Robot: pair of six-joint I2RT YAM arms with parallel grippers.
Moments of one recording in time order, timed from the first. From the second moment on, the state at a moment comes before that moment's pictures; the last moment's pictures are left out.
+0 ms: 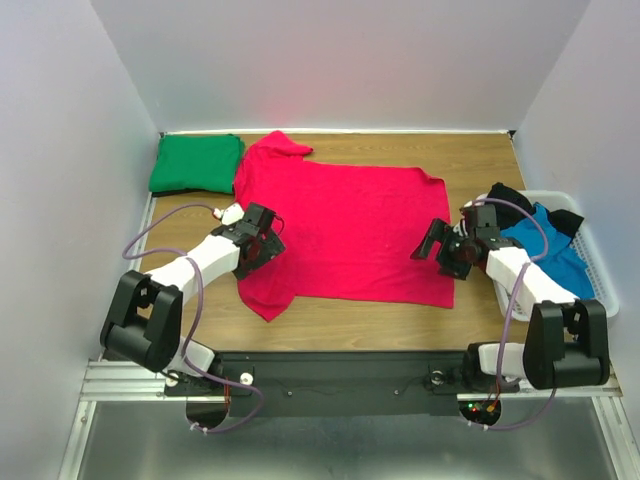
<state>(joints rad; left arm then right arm) -0.45 1.42 0.84 -0.53 -0.31 -0.98 0.04 1.24 0.71 -0.44 -0.31 0.53</state>
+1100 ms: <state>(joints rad) -0.15 0.84 0.40 -0.57 -0.17 -1.21 0.04 1.33 0.64 -0.32 -0.25 0.57</state>
